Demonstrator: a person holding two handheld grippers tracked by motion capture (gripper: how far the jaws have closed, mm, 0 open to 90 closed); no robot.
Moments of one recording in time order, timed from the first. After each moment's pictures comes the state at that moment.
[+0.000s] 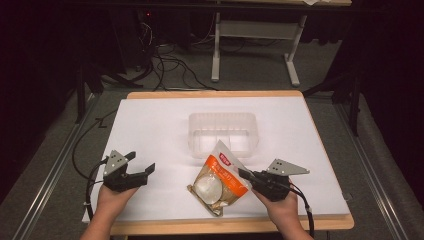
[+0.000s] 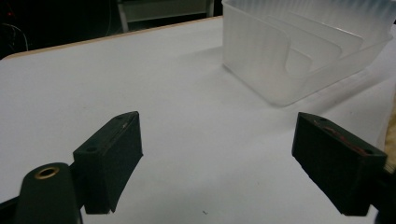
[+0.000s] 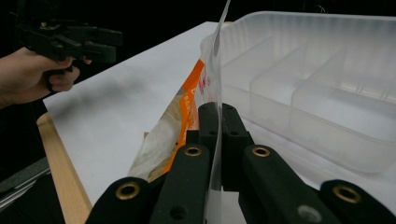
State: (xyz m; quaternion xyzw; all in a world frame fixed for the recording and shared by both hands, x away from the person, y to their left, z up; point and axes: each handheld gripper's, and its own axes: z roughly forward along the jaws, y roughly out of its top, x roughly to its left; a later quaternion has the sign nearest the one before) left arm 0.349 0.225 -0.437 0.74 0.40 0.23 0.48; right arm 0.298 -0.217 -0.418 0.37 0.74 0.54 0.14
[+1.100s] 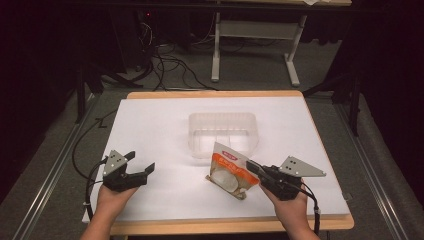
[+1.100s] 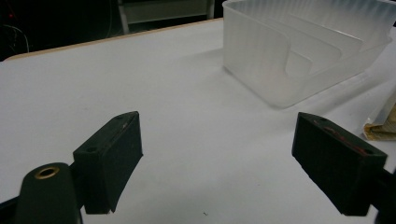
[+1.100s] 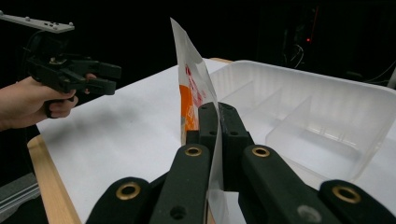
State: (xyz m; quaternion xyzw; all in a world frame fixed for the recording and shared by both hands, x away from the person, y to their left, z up) left arm 0.349 0.226 -0.437 0.74 0.40 0.23 0.48; right arm 0.286 -0.229 -0.386 0.35 0.72 0.57 0.19
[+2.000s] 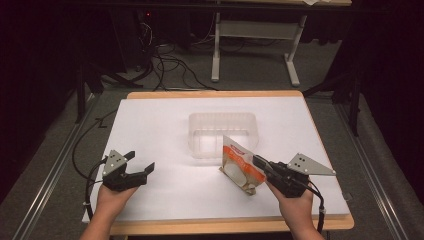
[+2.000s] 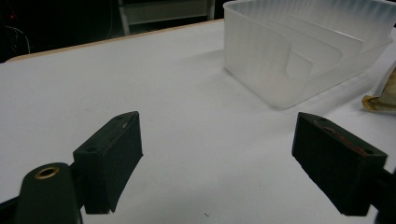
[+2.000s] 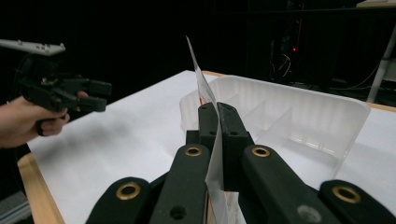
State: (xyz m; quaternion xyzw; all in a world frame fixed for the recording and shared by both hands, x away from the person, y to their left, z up) left arm 0.349 0.226 -0.436 0.74 0.40 0.24 0.48; right arm 0.285 -0.240 -0.375 0.36 0.70 0.58 0.21
